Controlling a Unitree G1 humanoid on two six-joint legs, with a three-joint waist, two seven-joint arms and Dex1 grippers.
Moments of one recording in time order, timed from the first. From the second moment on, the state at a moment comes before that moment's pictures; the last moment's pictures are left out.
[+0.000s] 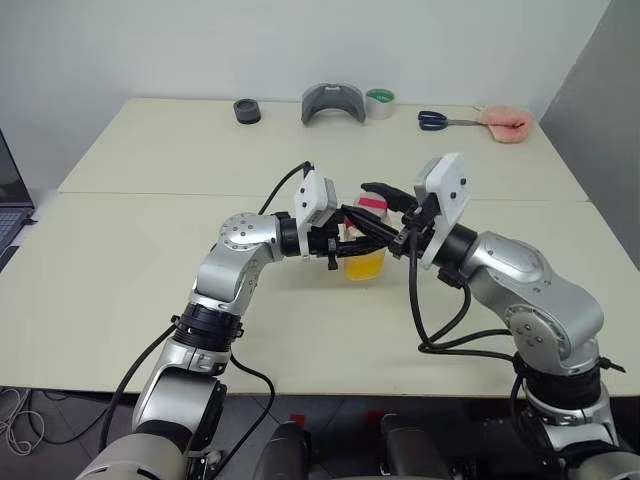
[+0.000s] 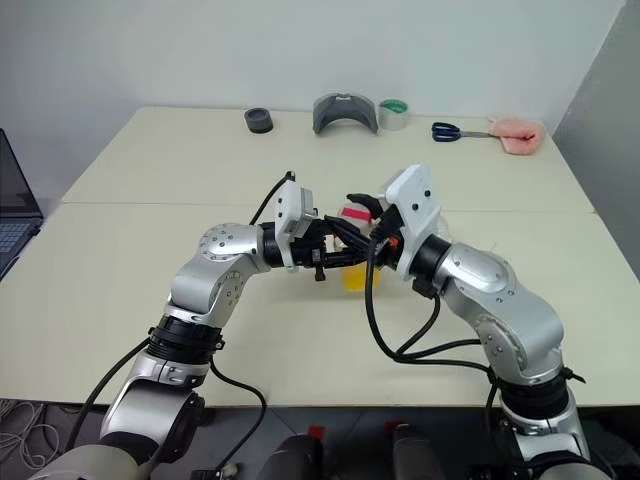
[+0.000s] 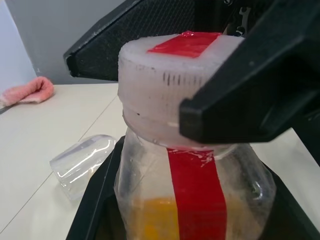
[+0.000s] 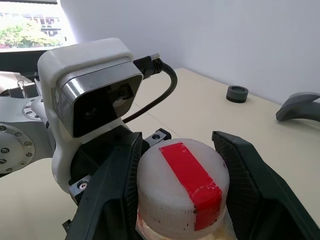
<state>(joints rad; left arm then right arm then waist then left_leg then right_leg) -0.72 0.34 -0.16 0.13 -0.35 0.26 -1.11 -0.54 -0.37 0.10 -0.58 0.53 0.78 0.40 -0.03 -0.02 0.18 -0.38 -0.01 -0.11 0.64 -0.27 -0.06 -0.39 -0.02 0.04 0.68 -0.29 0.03</state>
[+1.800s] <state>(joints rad) -0.80 0.35 -0.17 0.29 -0.31 0.24 -1.23 -0.50 -0.31 0.14 -0.66 0.43 0.86 0.24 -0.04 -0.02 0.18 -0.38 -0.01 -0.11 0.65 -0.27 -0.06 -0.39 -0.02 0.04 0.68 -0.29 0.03</state>
